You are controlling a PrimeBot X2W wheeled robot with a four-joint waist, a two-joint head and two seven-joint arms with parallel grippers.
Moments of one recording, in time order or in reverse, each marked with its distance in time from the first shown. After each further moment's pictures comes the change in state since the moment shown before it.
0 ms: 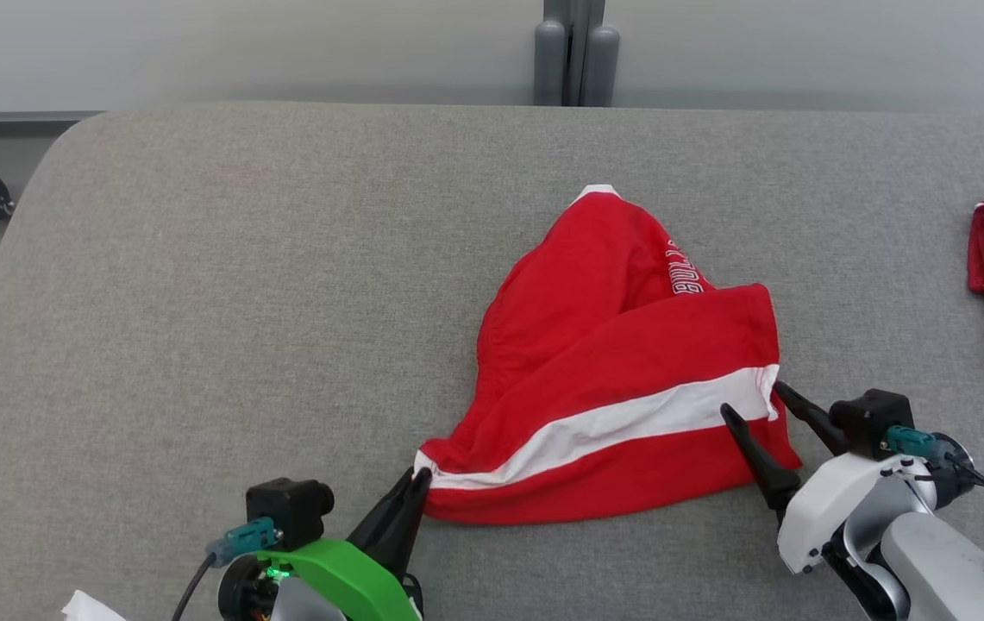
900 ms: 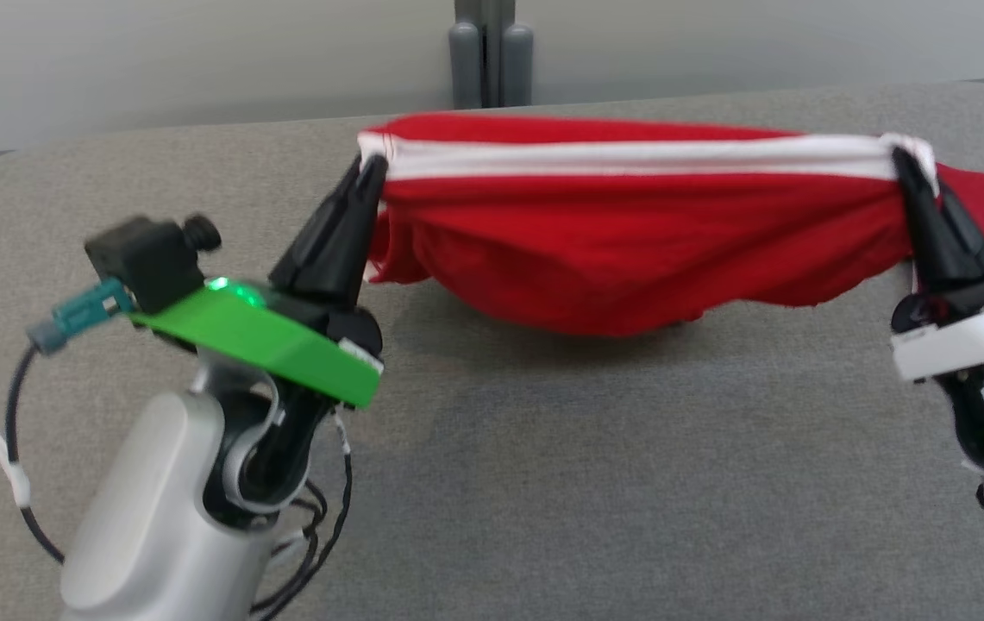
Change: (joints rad) left arm -0.357 -0.035 0.145 -0.170 -0.111 -0.048 -0.014; right arm -0.085 -0.067 -0.280 -0.344 0.200 0.000 -0.079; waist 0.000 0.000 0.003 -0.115
